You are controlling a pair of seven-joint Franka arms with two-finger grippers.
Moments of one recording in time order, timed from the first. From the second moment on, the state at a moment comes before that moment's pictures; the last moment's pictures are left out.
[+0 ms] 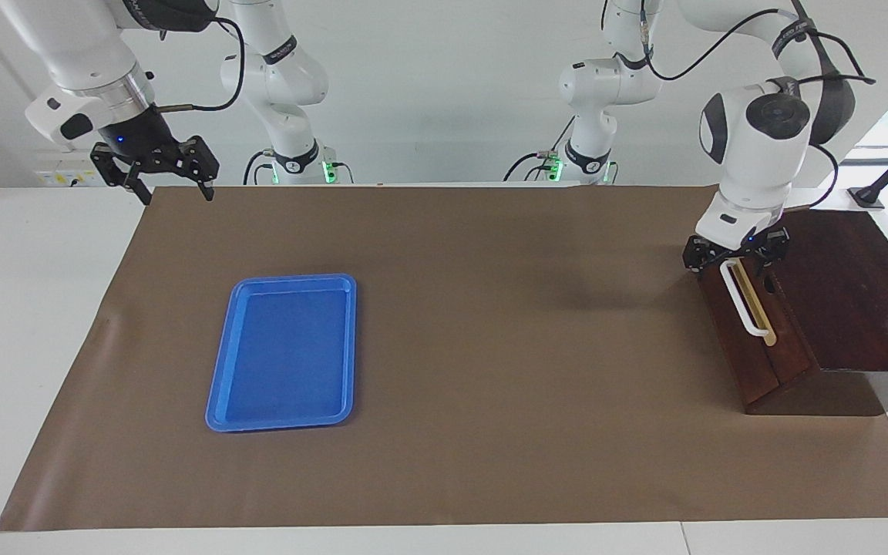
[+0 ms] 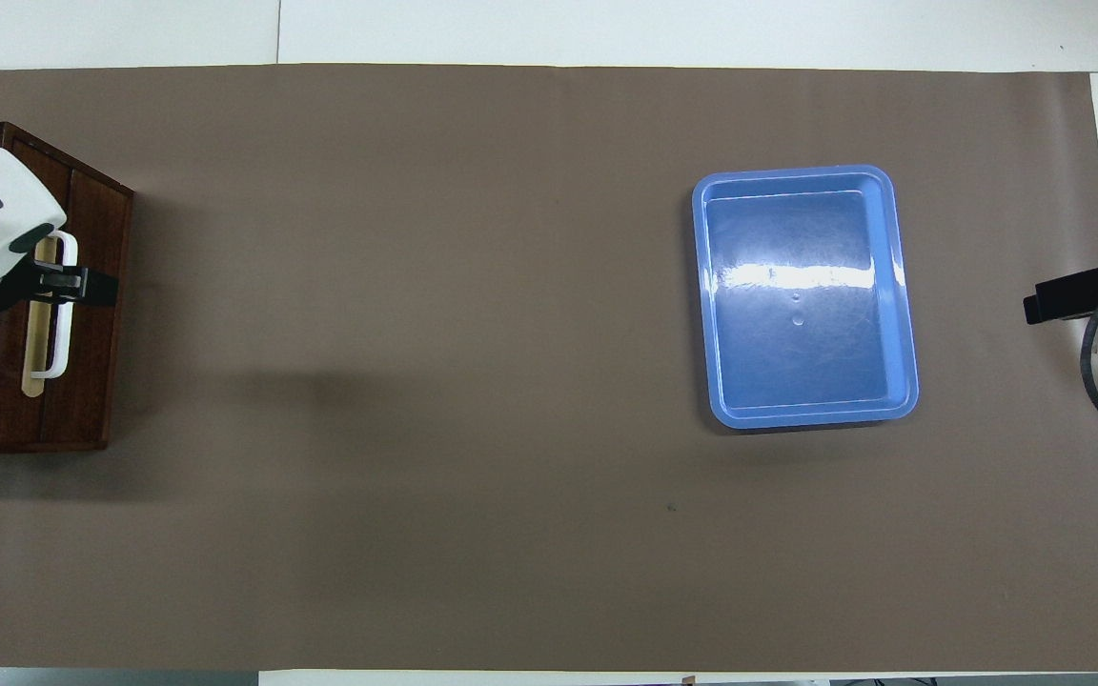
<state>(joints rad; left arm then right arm) 0.00 0.03 -0.06 -1.98 0.38 2.06 0.02 -0.15 -0.06 0.10 -1.62 0.02 1.54 -0.11</state>
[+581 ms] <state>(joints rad) 0.02 0.12 -0.05 -2.04 0.45 2.26 0.02 -0.15 -0.06 0.10 -1.62 0.02 1.54 -0.11</state>
